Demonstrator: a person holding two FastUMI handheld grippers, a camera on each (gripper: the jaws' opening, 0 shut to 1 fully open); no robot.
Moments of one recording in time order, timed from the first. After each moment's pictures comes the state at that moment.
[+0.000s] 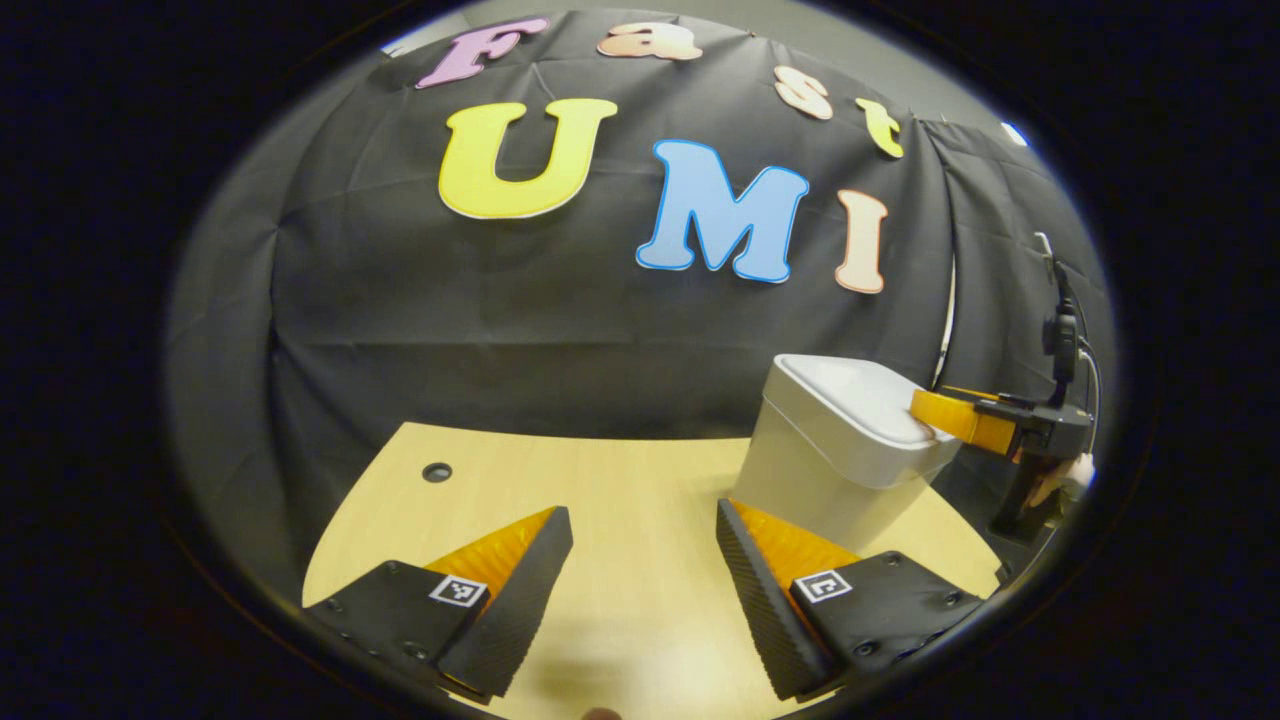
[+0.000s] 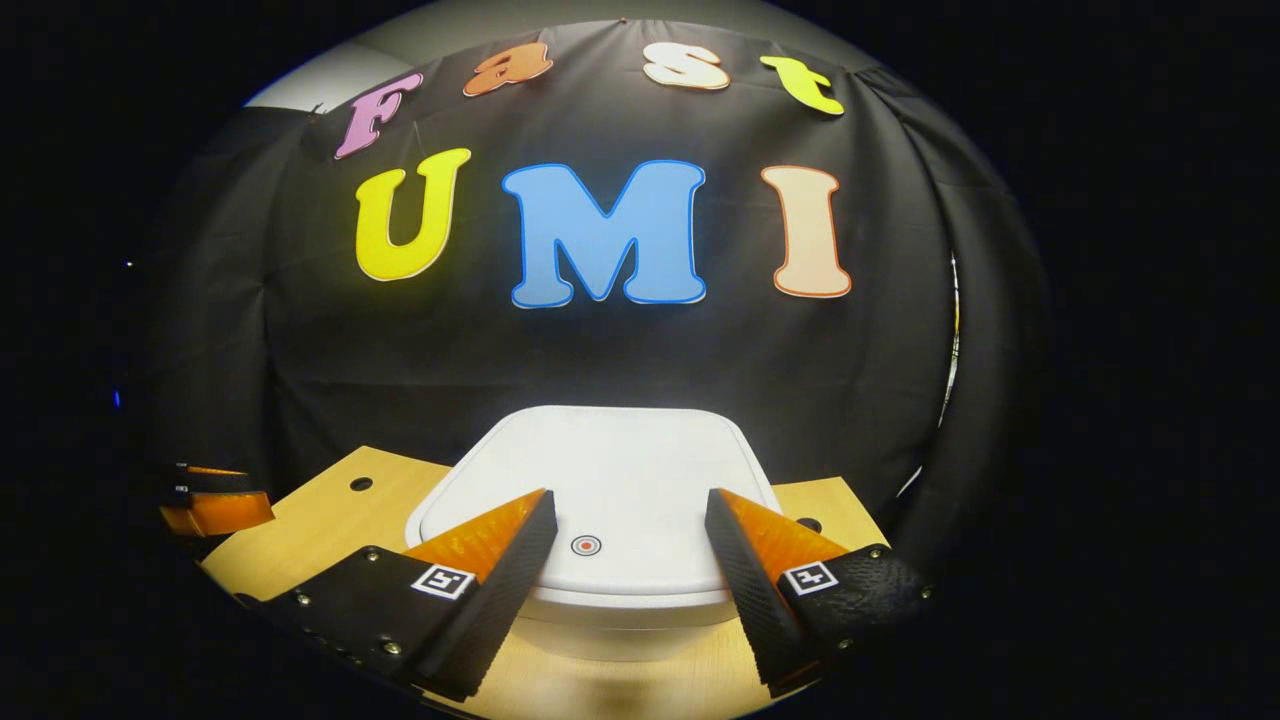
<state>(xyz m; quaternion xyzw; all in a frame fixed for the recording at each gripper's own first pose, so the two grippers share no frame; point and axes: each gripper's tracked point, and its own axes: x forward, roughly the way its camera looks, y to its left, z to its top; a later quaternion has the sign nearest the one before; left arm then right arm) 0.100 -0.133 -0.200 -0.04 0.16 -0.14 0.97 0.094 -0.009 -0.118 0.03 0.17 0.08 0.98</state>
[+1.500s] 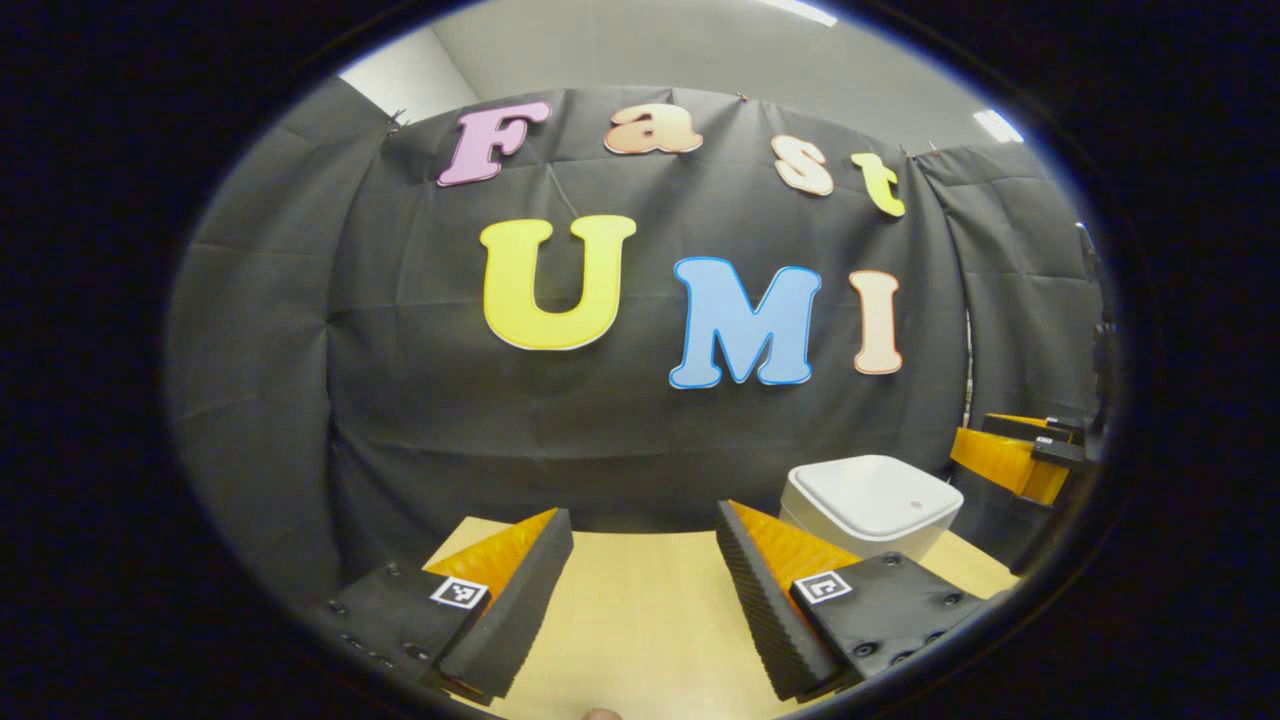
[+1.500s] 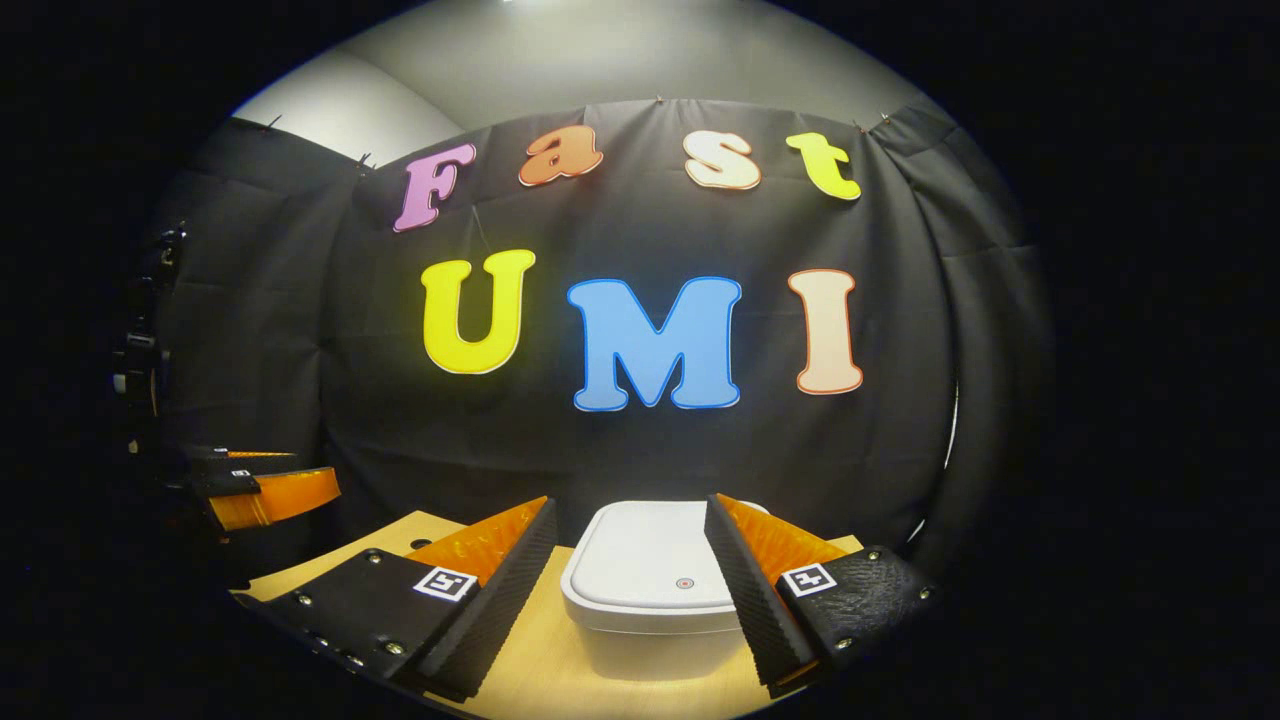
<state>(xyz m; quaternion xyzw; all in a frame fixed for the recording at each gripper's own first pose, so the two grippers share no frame) 0.063 -0.100 -0.067 -0.01 0.02 -0.09 1.00 0.014 0.032 0.000 0.04 0.04 0.11 0.99</state>
